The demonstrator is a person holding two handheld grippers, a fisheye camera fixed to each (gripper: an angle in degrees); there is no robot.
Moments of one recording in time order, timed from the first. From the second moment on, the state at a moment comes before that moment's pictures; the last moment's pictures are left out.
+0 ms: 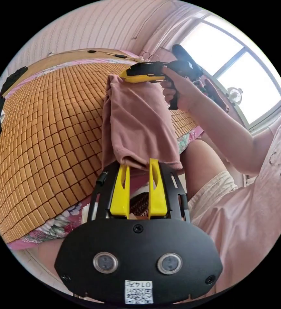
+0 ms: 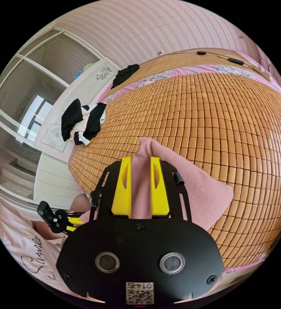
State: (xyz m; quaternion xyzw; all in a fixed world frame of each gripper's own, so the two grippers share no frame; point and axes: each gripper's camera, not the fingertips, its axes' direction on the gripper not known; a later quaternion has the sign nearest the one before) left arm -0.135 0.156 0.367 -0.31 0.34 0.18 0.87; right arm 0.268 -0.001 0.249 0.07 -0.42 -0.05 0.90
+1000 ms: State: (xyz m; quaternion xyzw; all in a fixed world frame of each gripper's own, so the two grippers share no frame) left arm -0.130 0.138 0.413 -0.36 0.33 0.06 0.87; right arm 0.049 -0.181 0.261 -0.17 -0.30 -0.42 0.84
